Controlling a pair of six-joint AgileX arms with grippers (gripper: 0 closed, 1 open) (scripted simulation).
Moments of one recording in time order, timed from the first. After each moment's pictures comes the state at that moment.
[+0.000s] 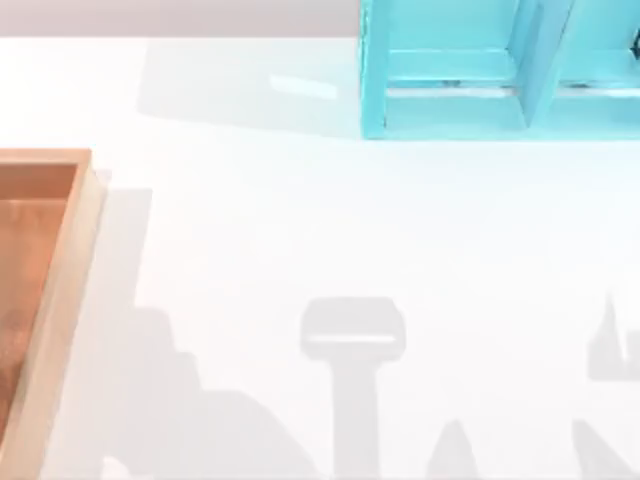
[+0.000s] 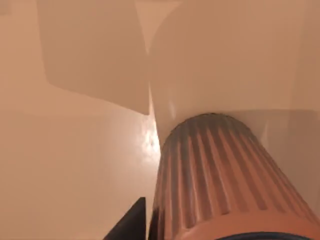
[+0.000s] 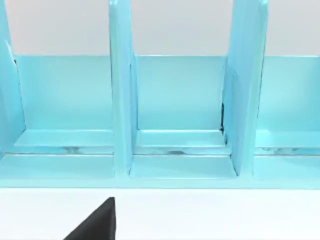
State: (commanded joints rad) left arm 0.26 1.67 0.99 -0.90 0.00 0.28; right arm 0.00 0.00 0.00 0.00 0.00 0.00
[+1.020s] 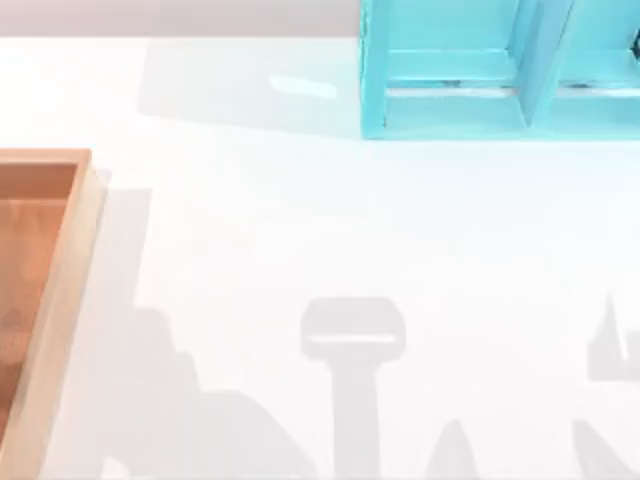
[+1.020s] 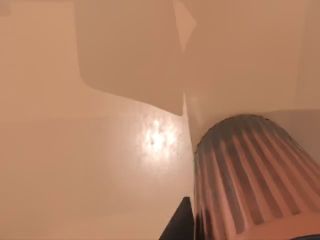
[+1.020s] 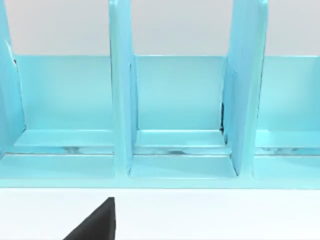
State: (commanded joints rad) left arm 0.26 1.66 0.99 -0.90 0.00 0.28; right arm 0.00 0.00 0.00 0.00 0.00 0.00
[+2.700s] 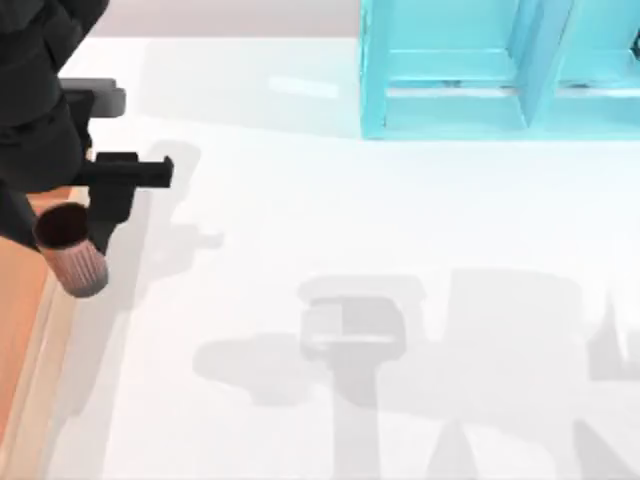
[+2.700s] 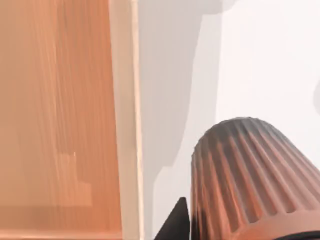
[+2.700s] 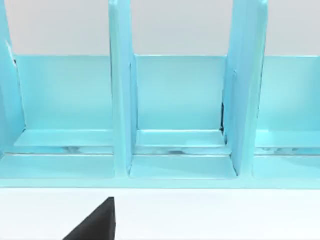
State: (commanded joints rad) left arm -0.28 1.73 1.50 -1.36 -0.01 -0.25; right arm 0.00 0.00 0.00 0.00 0.00 0.00
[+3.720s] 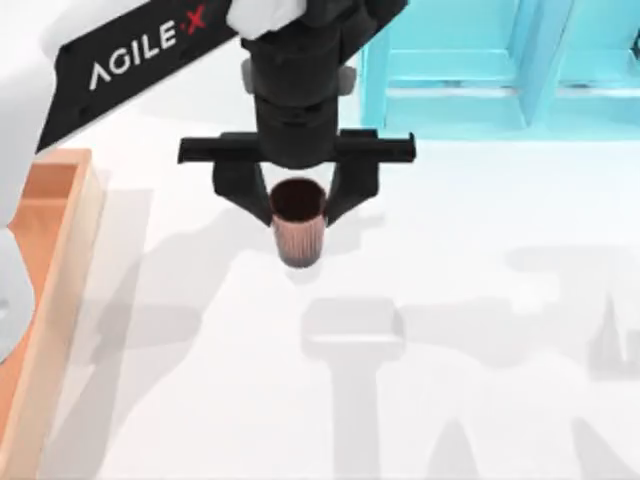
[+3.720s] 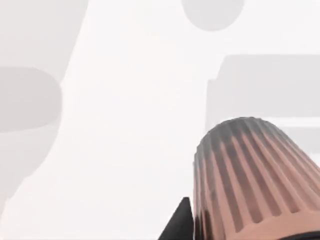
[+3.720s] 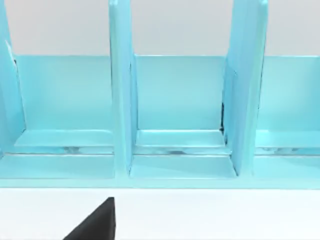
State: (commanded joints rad) left arm -0.67 2.13 2.01 -1.44 -0.02 -0.64; right arm 0.00 0.00 0.00 0.00 0.00 0.00
